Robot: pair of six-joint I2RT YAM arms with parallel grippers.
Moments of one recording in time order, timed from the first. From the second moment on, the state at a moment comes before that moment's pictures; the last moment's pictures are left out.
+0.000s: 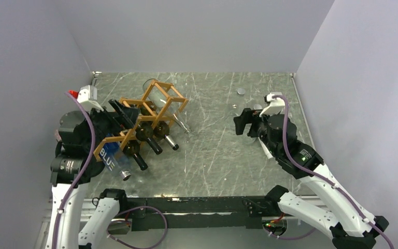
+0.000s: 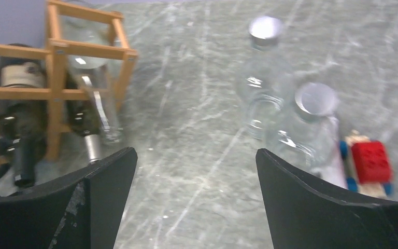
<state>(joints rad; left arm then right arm) -0.08 0.71 1.12 -0.60 0.20 -0.48 0.69 0.78 0.97 -0.48 0.33 0.34</state>
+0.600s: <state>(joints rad) -0.08 0.66 1.04 -0.61 0.36 -0.51 0.39 1.08 1.05 -0.62 0.39 0.33</state>
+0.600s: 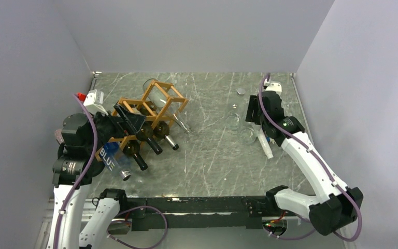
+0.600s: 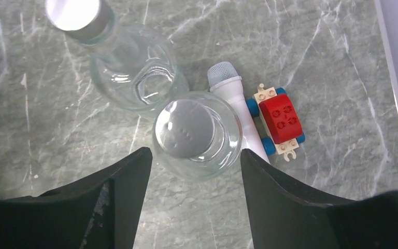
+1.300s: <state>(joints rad) -0.08 0.65 0.97 -0.61 0.36 -0.47 0.30 1.19 1.09 -0.61 0.16 0.24</state>
